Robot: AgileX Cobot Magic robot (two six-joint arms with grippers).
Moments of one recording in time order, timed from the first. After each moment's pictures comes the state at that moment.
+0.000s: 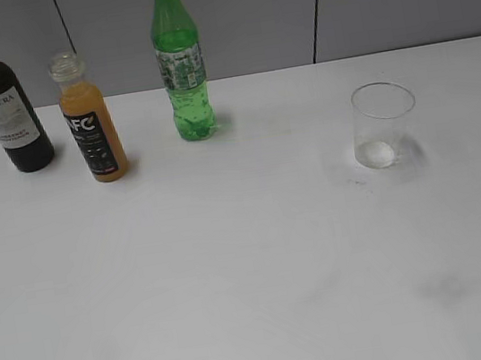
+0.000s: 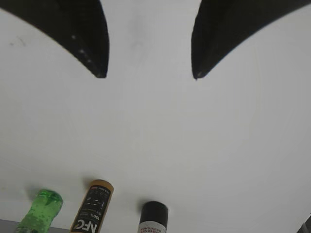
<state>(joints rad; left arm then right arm) 0.01 0.01 -0.46 -0.08 1.09 0.02 0.01 0.17 -0.44 0.22 0.54 -0.18</state>
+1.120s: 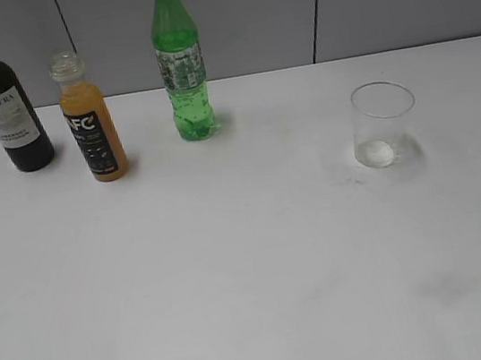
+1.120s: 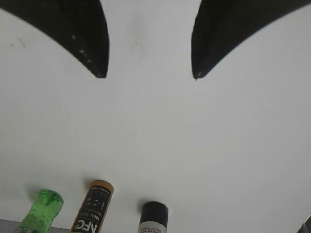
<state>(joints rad) 0.01 0.01 -0.46 -0.08 1.09 0.02 0.01 0.39 -0.12 0.24 -0.16 -0.20</state>
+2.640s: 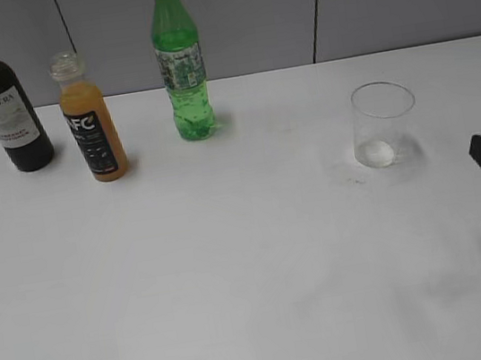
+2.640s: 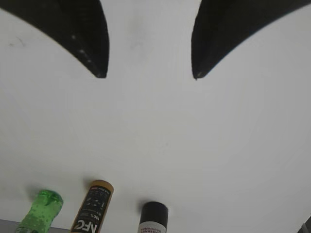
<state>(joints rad) 0.01 0.01 -0.46 -0.08 1.09 0.02 0.01 1.40 -0.02 -0.21 -1.20 0.05</state>
